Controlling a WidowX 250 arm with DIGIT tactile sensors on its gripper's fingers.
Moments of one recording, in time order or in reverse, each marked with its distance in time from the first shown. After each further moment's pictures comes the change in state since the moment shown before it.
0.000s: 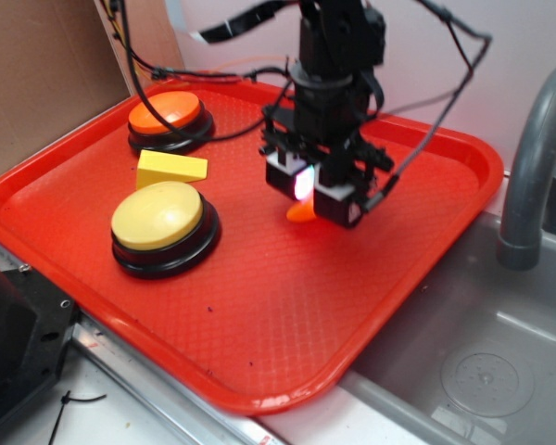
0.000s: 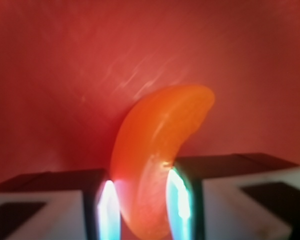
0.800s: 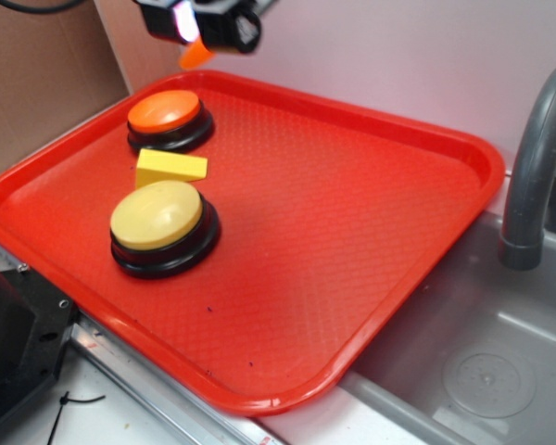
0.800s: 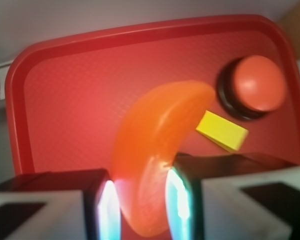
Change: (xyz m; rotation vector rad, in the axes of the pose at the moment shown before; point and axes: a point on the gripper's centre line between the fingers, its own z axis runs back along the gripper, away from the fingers) arm -0.038 0.071 0.117 -0.098 -0.132 0.158
